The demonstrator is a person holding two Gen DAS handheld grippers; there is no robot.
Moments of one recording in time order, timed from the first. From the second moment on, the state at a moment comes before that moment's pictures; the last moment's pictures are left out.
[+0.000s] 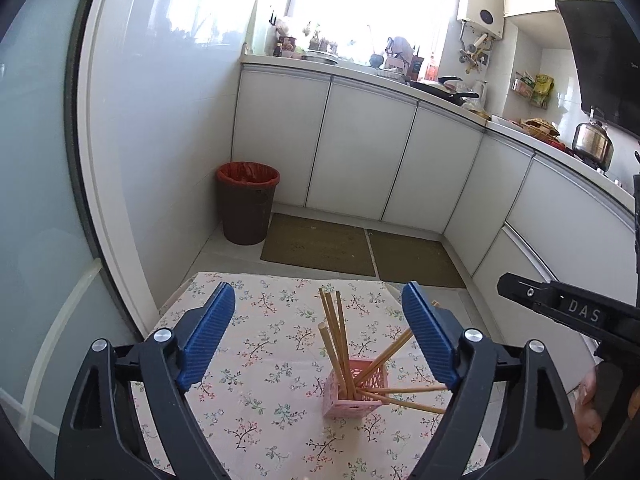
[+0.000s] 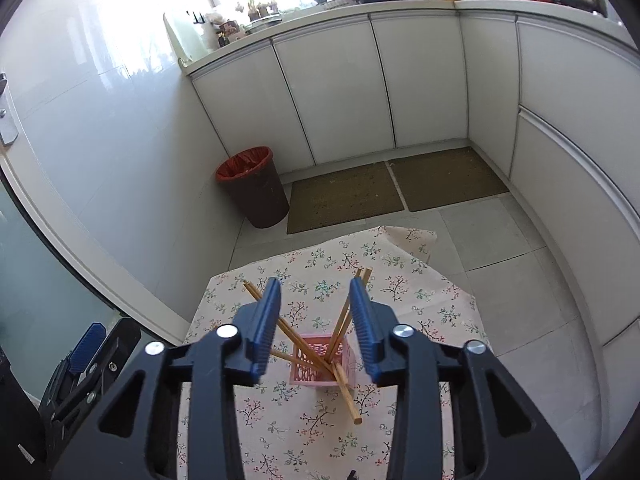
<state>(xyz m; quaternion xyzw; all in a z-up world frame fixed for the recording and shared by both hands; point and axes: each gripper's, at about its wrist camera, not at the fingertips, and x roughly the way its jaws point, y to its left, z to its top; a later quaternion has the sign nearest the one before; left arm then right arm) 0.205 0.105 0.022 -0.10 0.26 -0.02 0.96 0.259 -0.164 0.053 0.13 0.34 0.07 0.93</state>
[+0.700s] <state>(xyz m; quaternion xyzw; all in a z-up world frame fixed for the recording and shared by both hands) 0.131 0.085 -0.017 -0.04 0.34 -0.01 0.94 0.128 -0.188 0.009 0.08 0.31 -0.02 0.95</state>
